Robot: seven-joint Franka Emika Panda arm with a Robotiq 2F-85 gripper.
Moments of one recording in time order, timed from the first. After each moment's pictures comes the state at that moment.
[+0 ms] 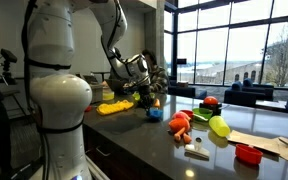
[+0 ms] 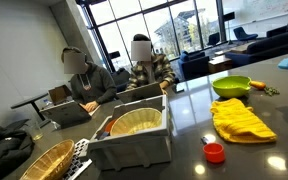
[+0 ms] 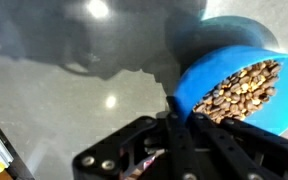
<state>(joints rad) 0.09 0.04 0.08 -2.39 -0.38 2.28 2.02</state>
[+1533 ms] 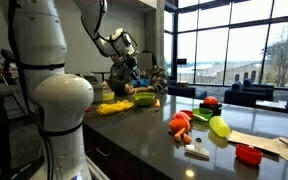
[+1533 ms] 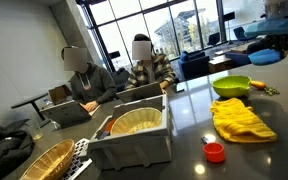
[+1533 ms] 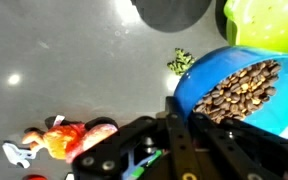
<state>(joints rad) 0.16 -0.14 0.24 -2.20 -0.35 2.20 1.71</state>
